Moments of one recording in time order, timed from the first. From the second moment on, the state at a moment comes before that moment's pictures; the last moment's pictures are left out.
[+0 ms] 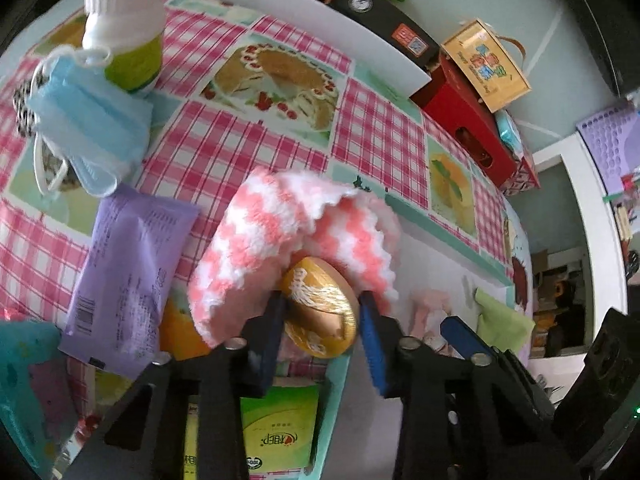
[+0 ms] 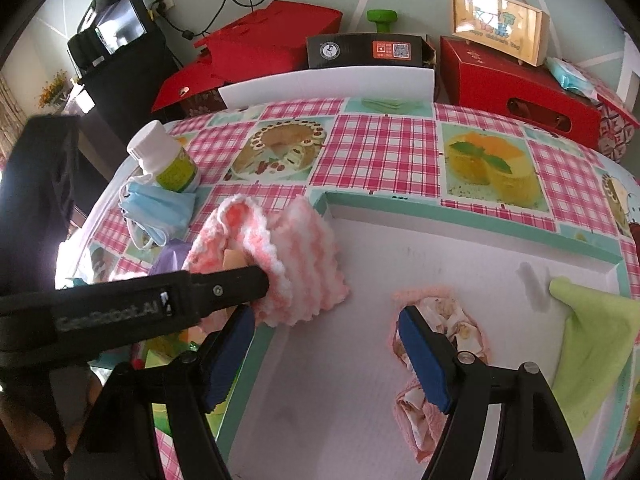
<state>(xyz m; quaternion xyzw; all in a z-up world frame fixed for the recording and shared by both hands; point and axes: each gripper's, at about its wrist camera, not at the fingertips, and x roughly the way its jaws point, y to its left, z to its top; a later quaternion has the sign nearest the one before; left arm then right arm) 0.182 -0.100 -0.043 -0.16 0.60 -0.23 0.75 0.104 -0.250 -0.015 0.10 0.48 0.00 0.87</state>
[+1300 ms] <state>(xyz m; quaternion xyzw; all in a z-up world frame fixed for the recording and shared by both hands) 0.175 -0.048 0.022 -0.19 0.50 -0.20 0.82 0.114 -0.232 0.002 0.08 0.44 0.02 0.89</state>
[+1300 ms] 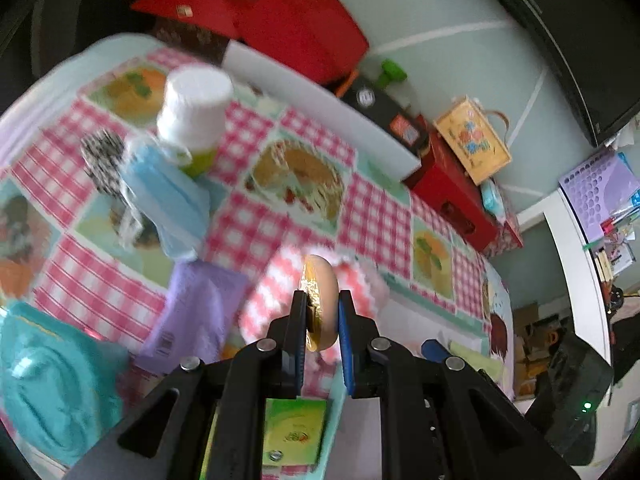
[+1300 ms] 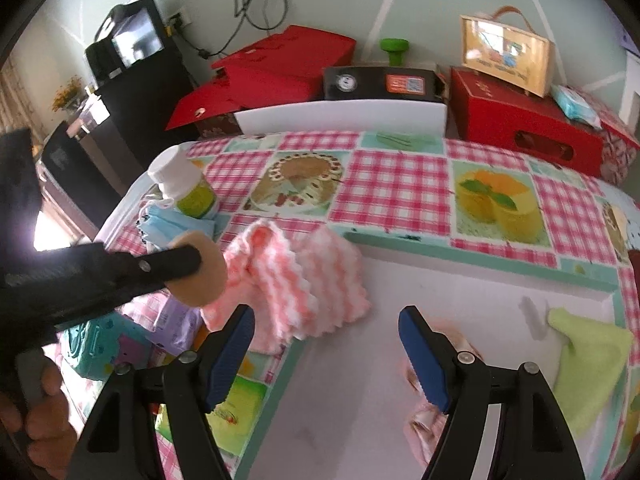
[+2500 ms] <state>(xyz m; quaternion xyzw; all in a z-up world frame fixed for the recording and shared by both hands) 0.185 -0.018 0.025 -0.22 0.49 -0.18 0.83 0.132 -0.222 -0.001 0.11 0.42 0.03 0.90</state>
